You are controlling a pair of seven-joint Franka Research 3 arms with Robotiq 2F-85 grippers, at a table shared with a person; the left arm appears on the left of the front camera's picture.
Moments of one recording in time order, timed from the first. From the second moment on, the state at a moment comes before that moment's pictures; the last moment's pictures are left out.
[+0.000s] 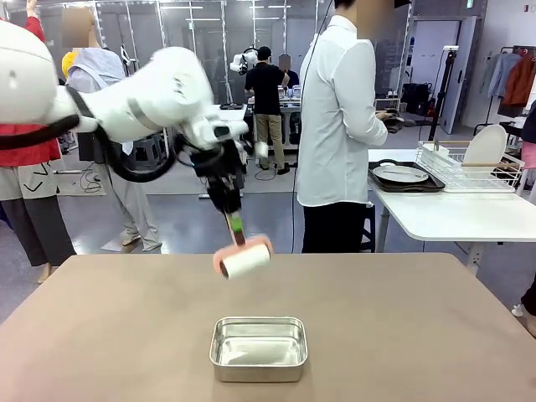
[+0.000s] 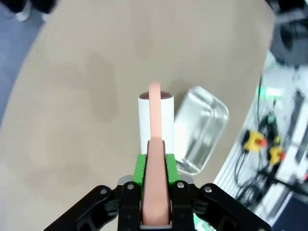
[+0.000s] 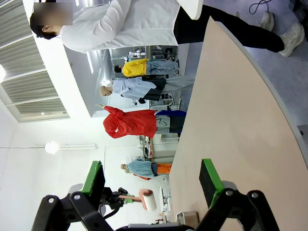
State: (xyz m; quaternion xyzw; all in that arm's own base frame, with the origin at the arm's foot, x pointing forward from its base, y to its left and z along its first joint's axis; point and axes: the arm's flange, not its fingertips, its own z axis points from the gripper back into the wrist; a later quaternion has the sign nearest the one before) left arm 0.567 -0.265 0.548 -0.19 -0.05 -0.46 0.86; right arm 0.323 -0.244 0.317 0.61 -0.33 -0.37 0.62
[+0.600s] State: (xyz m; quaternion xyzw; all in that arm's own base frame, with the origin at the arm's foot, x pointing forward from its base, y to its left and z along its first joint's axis) left arm 0.592 -0.128 0.501 -0.26 -0.18 -0.16 0.94; right arm 0.323 -0.244 0.318 0.61 -0.33 -0.37 0.62
